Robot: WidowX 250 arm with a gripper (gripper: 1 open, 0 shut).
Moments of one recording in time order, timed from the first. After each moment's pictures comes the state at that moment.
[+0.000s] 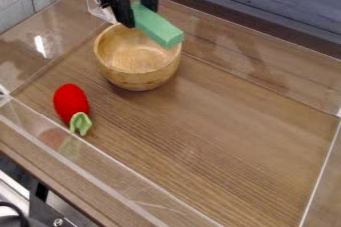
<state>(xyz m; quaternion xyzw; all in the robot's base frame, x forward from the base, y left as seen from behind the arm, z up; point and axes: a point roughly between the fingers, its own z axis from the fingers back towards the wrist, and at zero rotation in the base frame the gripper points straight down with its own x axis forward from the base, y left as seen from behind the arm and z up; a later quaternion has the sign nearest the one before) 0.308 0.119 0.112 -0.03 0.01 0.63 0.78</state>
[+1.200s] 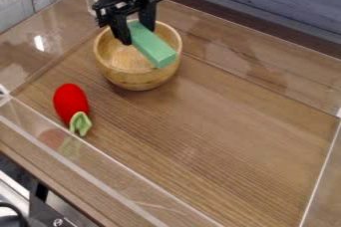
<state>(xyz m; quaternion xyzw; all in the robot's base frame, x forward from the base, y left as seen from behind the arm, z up) 0.308 0.120 0.081 -0.03 0.01 0.60 0.80</state>
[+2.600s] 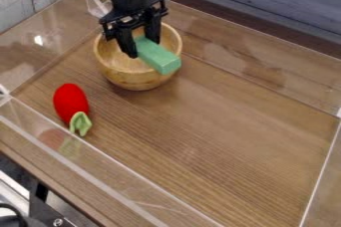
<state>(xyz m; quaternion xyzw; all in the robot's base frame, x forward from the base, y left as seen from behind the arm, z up) 0.313 0.116 0.059 -0.04 0.04 0.59 0.81</state>
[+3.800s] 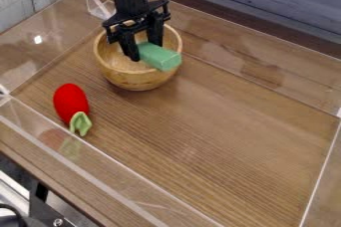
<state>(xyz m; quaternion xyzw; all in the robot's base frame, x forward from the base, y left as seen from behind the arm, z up) 0.316 0.114 0.052 -0.05 0.06 0.58 0.81</state>
